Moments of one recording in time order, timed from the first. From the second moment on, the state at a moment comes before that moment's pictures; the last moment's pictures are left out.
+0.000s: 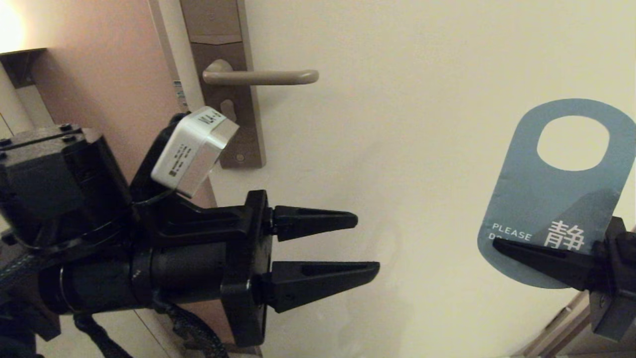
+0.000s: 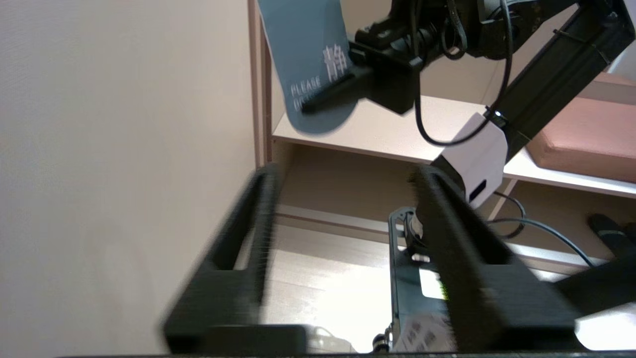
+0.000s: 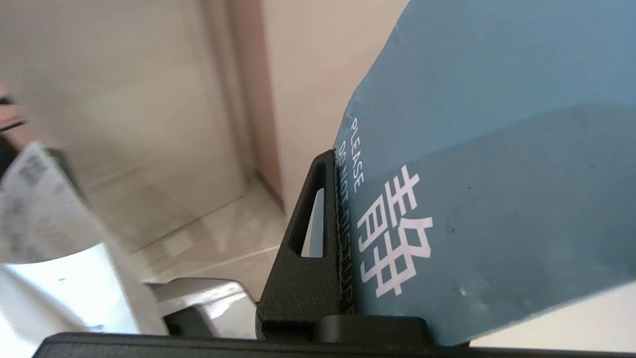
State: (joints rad) left arm -0.76 1.46 -0.70 -0.80 -0.69 -0.09; right arm 0.35 1.10 -0.52 -0.38 0.49 -0.09
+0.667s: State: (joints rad) left arm -0.22 1.11 -0.36 -0.78 -0.53 -0.09; right arm 0.35 1.04 -0.51 -0.39 0.33 -0.09
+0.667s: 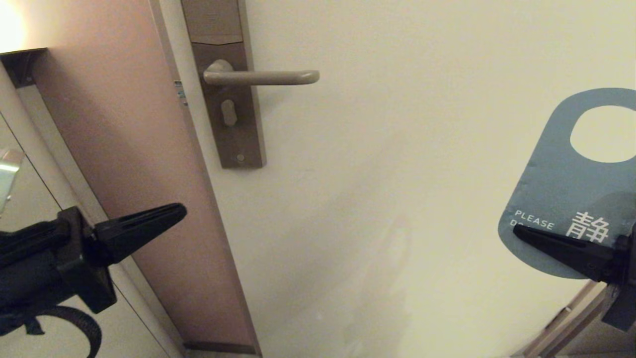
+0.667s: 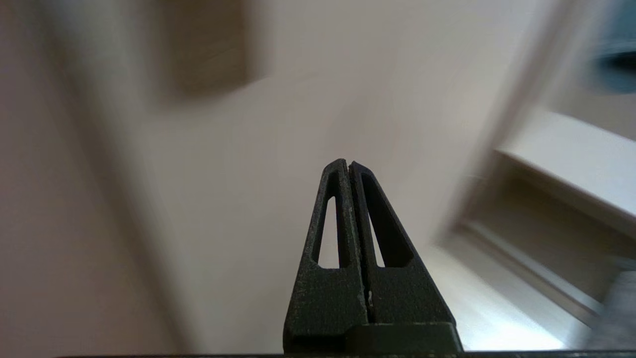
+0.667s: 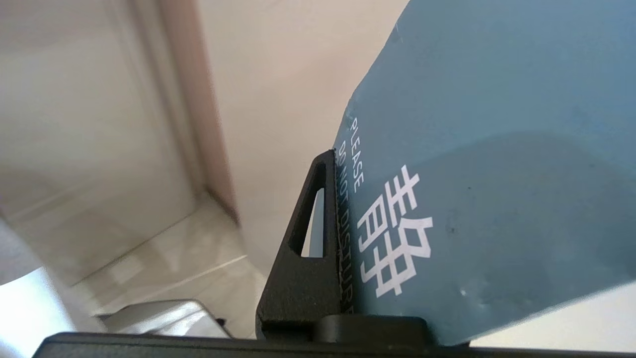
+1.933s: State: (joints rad) left arm 0.01 0.33 0.00 -0.14 -0.02 0.00; right arm 0.35 0.98 -0.48 -0.39 0.21 -0.10
